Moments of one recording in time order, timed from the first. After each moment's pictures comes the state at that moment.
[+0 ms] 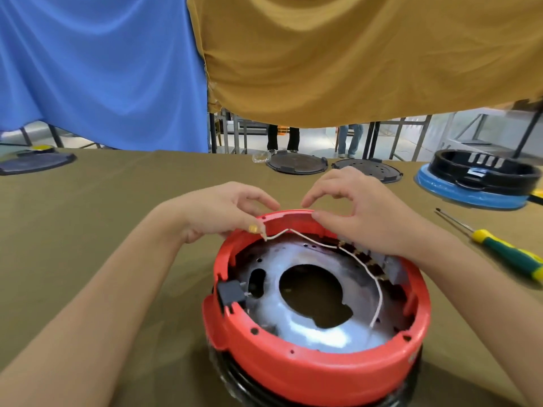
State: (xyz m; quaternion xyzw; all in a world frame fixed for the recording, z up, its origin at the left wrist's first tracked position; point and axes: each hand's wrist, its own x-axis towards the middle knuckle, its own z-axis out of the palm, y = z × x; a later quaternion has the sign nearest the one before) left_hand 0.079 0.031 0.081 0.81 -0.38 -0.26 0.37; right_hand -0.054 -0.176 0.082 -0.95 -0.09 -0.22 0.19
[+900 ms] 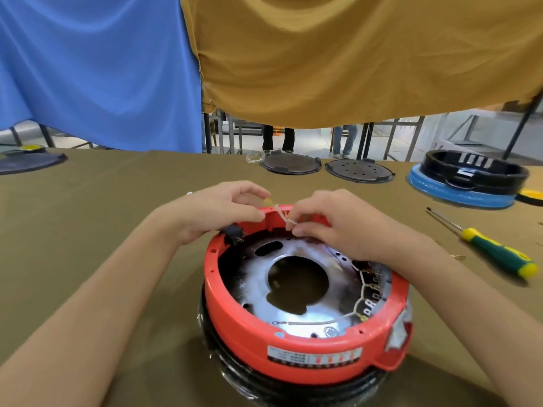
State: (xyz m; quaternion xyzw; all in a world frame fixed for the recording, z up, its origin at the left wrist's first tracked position) left_hand 0.080 0.024 0.073 0.81 -0.36 -0.22 0.42; right_hand -0.046 -0.172 0.072 -0.97 -0.13 -0.14 0.16
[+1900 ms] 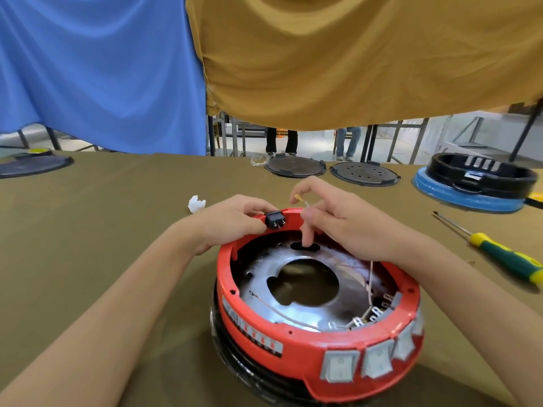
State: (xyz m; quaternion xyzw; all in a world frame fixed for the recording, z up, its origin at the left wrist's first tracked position) left_hand 0.076 0.019 0.065 0.83 -0.37 -0.19 0.37; right_hand -0.048 -0.168 0.077 -0.95 -0.09 -0.09 0.30
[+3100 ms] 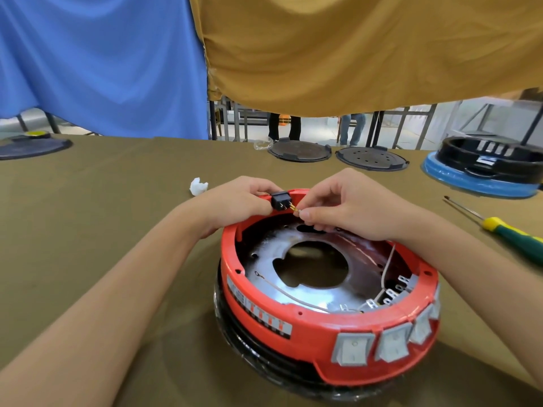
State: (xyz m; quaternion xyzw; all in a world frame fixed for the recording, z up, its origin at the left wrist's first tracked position) left_hand 0.083 0.013 0.054 0.82 -0.37 -0.18 0.40; right_hand -0.033 -0.175 0.065 -0.93 -0.06 -0.10 0.34
